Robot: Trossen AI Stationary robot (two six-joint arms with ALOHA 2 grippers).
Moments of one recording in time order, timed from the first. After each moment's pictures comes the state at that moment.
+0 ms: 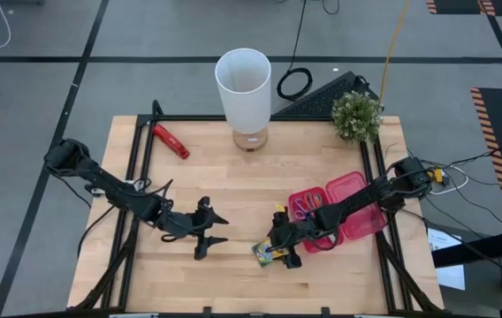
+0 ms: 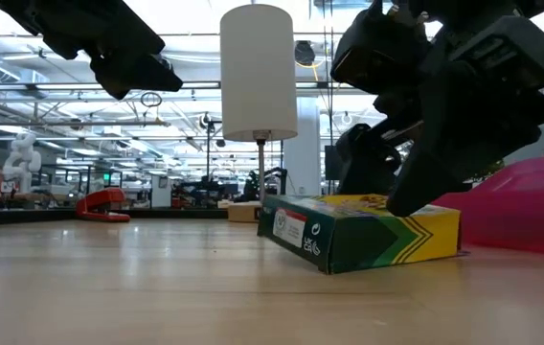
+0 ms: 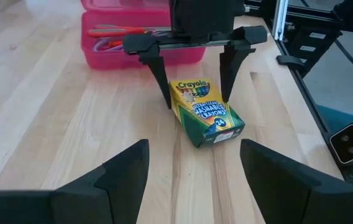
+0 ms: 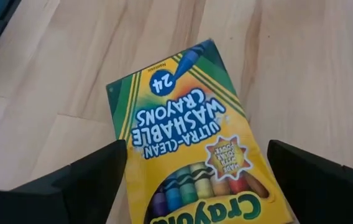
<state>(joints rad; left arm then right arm) -0.49 1.33 0.65 0.15 -0.34 -0.38 0.37 1.80 0.87 0.08 -0.01 0.21</state>
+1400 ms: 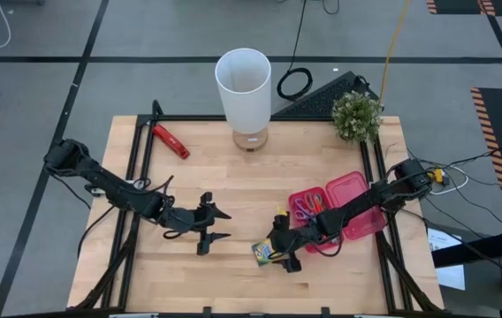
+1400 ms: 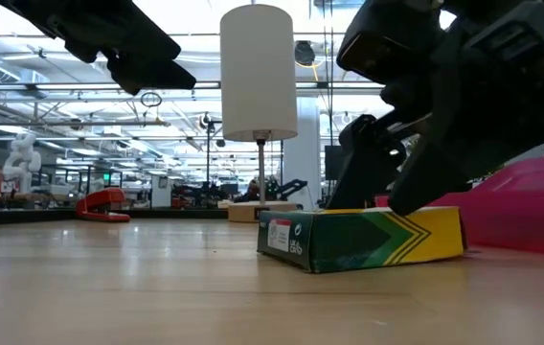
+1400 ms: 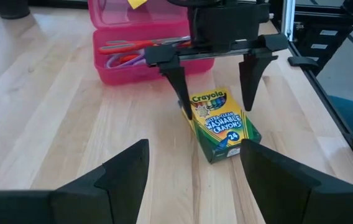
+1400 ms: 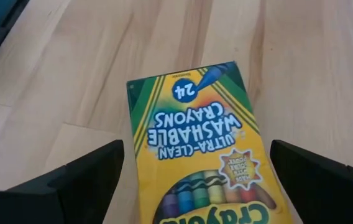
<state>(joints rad) -0.44 1.33 0.65 0.18 -0.34 -0.27 0.42 1.80 0.87 0.12 0.08 0.22</state>
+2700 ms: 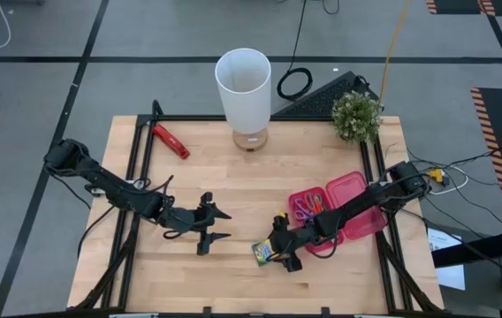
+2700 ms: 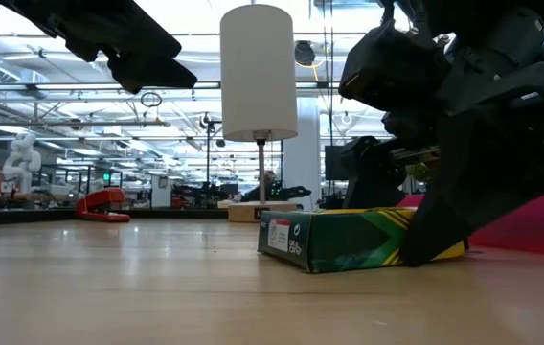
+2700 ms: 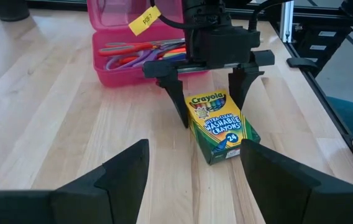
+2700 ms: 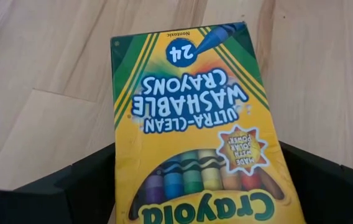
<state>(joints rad) -0.44 1.33 0.65 0.18 -0.34 -0.26 0.41 1.86 0.87 0.09 0.08 0.16</state>
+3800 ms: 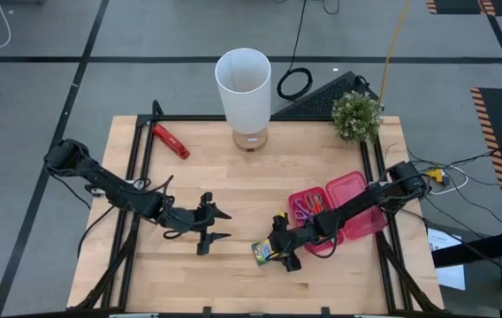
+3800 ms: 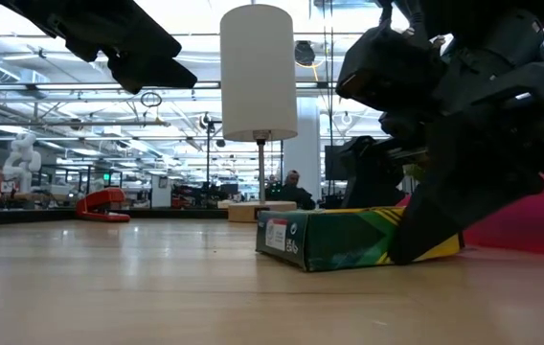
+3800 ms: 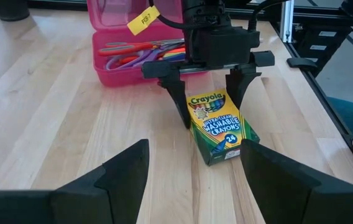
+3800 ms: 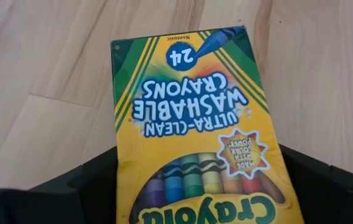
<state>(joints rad) -0.44 1.33 0.65 0.18 -0.34 -0.27 0.41 1.86 0.87 0.12 0.08 0.16</state>
